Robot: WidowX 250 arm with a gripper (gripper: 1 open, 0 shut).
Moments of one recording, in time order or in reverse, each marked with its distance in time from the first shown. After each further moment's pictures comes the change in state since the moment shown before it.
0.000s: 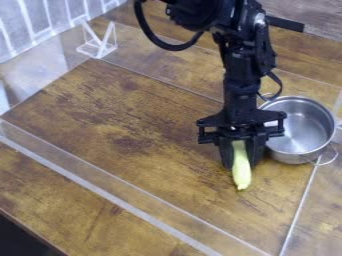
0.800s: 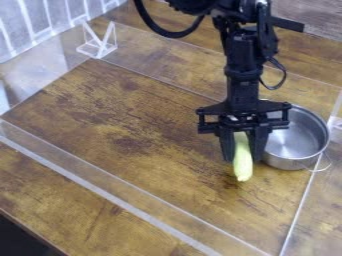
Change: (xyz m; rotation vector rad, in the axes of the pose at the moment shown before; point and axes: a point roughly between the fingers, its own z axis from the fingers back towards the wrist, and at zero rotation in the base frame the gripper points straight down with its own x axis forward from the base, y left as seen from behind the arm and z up) arm 0.004 0.004 0.021 -0.024 0.039 -0.041
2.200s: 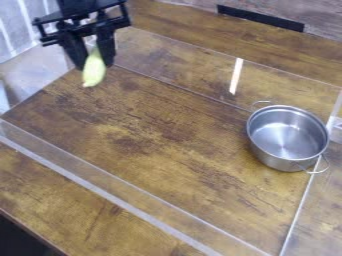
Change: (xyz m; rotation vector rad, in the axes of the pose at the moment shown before) arm 0.035 0.174 0.114 -0.109 -0.217 0.055
